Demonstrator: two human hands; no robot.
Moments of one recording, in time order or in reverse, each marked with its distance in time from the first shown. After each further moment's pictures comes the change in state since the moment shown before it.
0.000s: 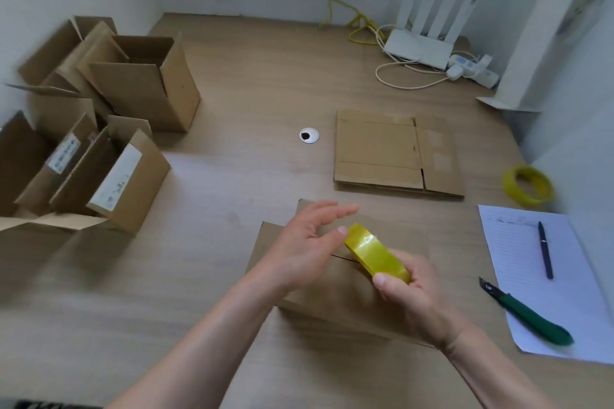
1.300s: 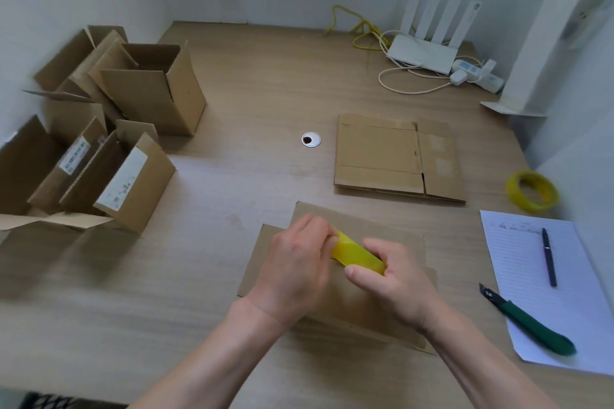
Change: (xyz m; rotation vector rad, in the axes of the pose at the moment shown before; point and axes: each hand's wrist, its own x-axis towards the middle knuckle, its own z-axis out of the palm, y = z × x) left_hand -0.019 -0.001 0.014 0.554 0.365 0.529; right_hand 0.022 -0.021 0.001 -0.288 -0.023 0.010
